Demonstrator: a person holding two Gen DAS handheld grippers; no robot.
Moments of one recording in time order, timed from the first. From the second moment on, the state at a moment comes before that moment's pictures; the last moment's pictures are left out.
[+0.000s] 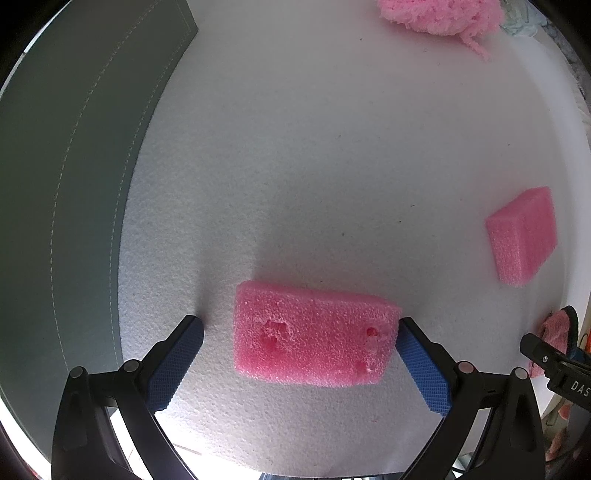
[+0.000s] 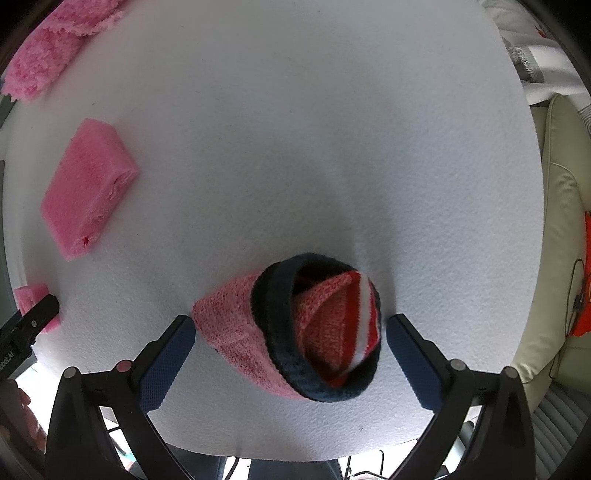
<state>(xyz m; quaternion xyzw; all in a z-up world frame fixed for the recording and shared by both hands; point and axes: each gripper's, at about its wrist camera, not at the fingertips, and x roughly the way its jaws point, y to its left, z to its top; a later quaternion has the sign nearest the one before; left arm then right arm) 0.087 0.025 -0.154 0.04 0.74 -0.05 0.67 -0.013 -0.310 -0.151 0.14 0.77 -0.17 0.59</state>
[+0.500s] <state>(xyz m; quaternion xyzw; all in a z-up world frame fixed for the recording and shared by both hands) 0.070 0.007 -0.133 0.09 0.73 -0.10 0.67 -0.016 -0.304 -0.125 0.12 0.78 -0.15 0.60</state>
